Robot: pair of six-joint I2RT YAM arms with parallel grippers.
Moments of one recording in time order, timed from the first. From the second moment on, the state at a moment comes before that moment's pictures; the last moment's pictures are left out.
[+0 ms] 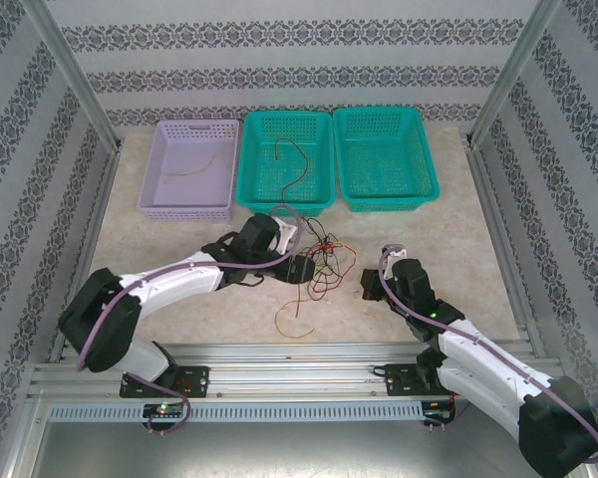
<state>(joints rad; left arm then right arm) -0.71 1.51 0.87 -0.14 0.37 -0.49 0.48 0.79 0.22 -0.03 -0.06 0.55</state>
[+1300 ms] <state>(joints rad) -0.61 0.99 1.06 -0.52 0.22 -0.47 0.49 0.86 0.27 0.12 -0.15 0.55</state>
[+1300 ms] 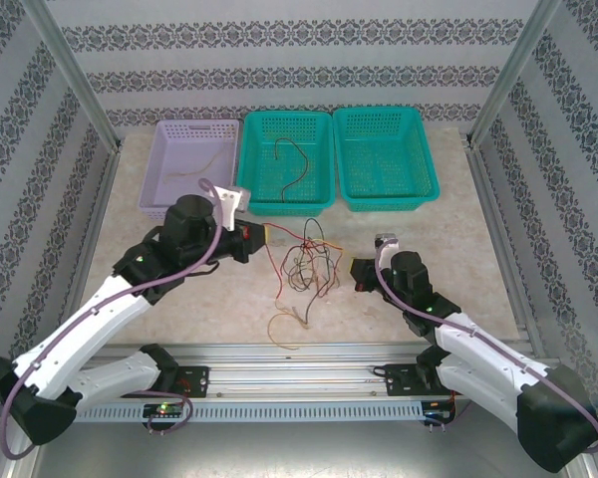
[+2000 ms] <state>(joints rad) -0.32 0.94 1.54 -0.75 0.13 -0.32 0.43 0.83 0.25 -0.12 0.12 0.65</state>
